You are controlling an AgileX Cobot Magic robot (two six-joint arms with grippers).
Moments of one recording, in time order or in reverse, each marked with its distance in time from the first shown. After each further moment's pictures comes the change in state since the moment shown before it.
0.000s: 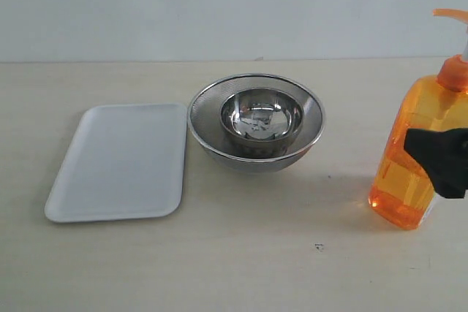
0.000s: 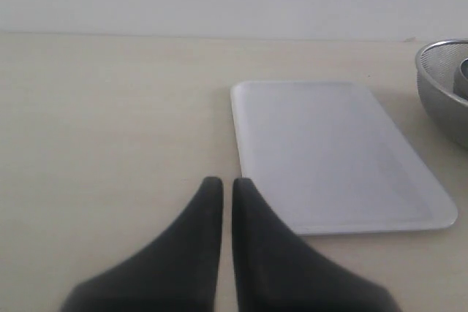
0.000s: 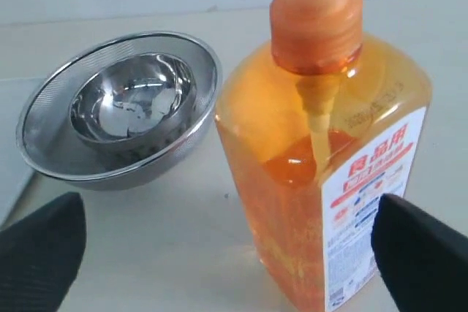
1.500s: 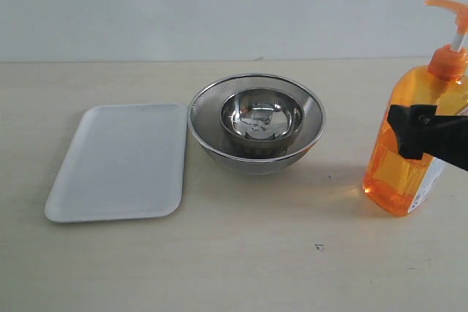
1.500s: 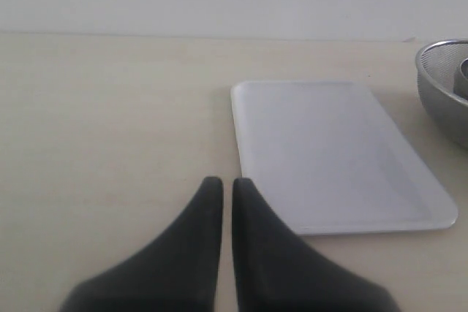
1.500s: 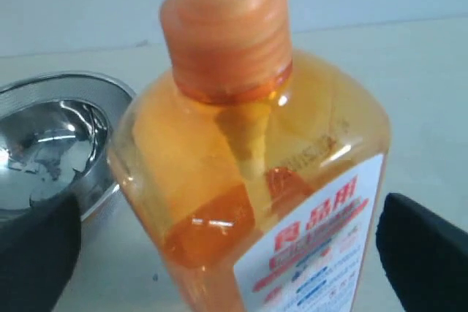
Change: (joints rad) left arm 0.000 0.000 0.000 0.000 0.000 0.000; right arm 0.000 0.416 0.000 -0.074 -0.507 0.090
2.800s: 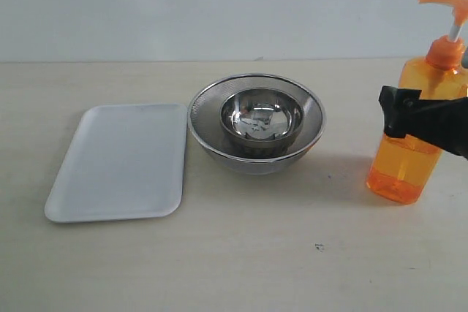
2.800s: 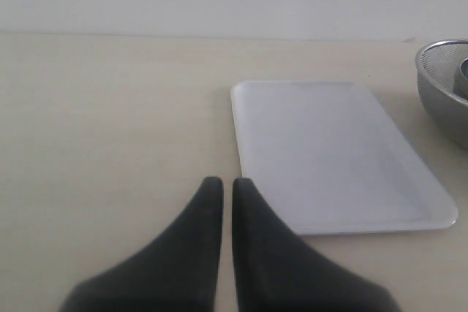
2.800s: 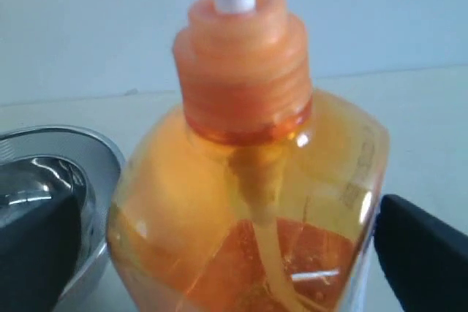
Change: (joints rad) left arm 0.000 0.000 0.000 0.000 0.000 0.000; right arm 0.000 0.220 -0.045 -0.032 -0.270 0.051
